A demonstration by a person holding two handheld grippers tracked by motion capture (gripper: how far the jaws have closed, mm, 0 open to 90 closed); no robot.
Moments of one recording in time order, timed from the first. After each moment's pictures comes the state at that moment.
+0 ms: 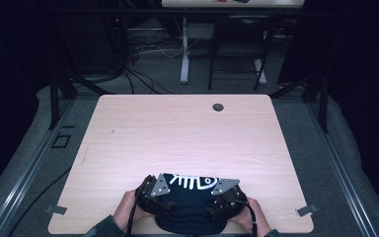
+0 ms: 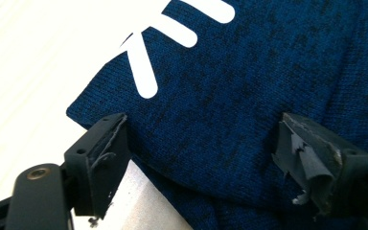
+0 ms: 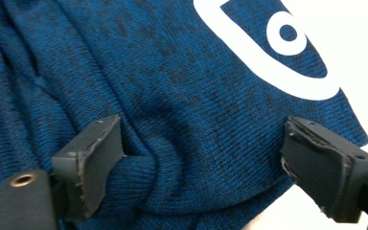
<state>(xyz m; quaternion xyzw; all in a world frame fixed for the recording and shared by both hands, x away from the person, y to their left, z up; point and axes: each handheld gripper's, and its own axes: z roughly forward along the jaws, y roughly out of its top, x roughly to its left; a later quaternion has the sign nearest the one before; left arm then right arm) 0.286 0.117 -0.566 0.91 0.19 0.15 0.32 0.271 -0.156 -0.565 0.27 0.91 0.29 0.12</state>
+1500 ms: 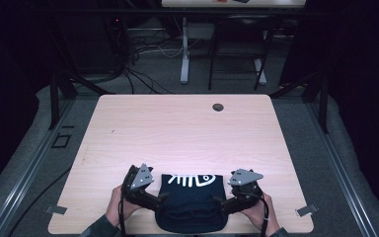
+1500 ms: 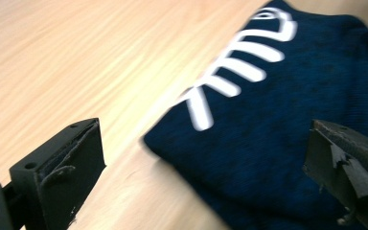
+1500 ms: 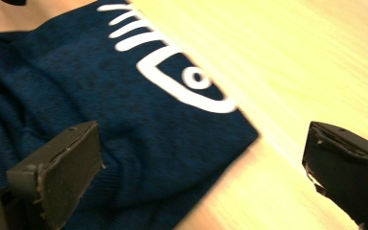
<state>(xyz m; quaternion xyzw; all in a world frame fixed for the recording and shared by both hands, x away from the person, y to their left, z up) 0.296 0.156 -0.540 0.86 0.26 0.18 0.40 0.271 -0.190 -0.529 0.31 0.86 0.37 0.18</state>
